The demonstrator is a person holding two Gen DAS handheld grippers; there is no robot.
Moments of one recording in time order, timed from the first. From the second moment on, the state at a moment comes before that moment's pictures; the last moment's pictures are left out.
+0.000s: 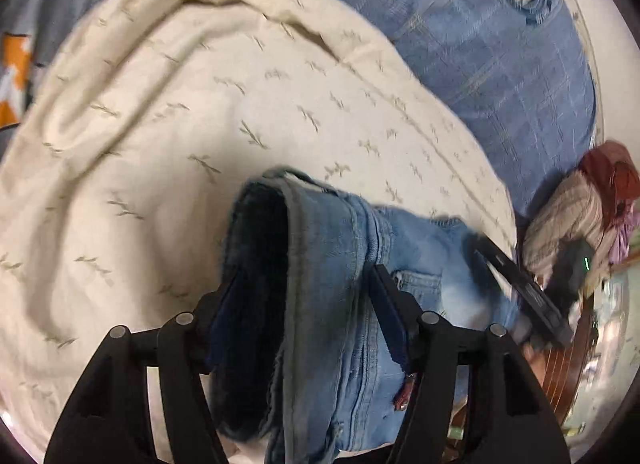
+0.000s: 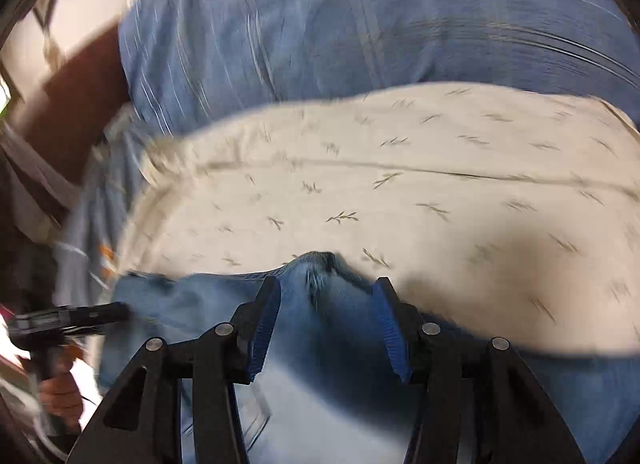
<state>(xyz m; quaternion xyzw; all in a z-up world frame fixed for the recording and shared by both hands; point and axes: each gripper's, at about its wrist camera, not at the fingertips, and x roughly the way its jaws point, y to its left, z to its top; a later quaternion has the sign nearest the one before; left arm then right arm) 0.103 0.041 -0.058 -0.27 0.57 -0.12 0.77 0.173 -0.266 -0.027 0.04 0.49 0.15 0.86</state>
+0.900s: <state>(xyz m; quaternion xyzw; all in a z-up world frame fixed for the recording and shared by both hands) -0.025 0.064 -0.038 -0.36 0.51 -0.21 0.76 -0.031 -0.301 -0.014 0.24 0.46 0.22 0.83</state>
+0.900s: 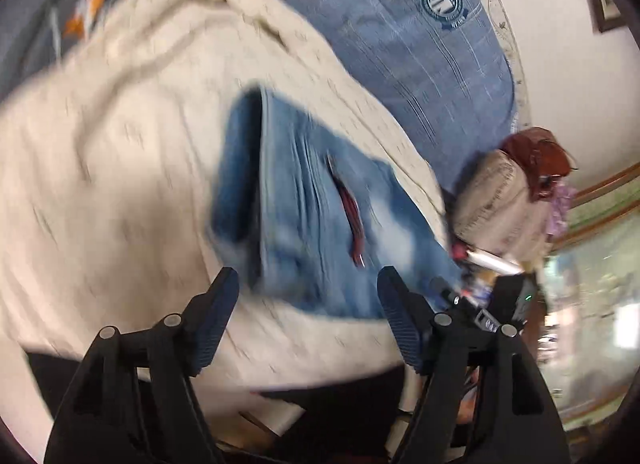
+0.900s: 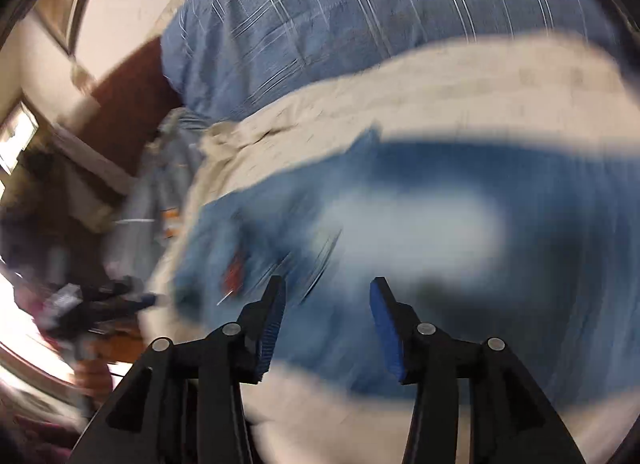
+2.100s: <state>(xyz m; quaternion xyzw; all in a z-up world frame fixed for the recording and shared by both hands) -0.010 0.062 -0.009 -0.26 0.48 -0.25 0.80 -0.079 -0.520 -0.002 0.33 0.33 -0.09 0.88</state>
